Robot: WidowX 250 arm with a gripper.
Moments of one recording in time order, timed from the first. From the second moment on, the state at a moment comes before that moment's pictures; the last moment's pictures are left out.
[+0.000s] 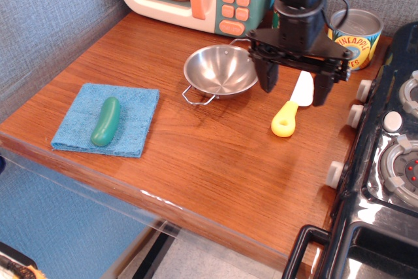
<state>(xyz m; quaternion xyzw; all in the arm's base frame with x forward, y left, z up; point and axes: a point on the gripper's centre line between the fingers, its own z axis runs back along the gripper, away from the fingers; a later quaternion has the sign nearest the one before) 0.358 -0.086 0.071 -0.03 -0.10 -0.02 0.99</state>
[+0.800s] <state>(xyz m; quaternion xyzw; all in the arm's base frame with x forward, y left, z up) 0.373 -0.069 0.008 0.02 -0.04 0.02 1.00</state>
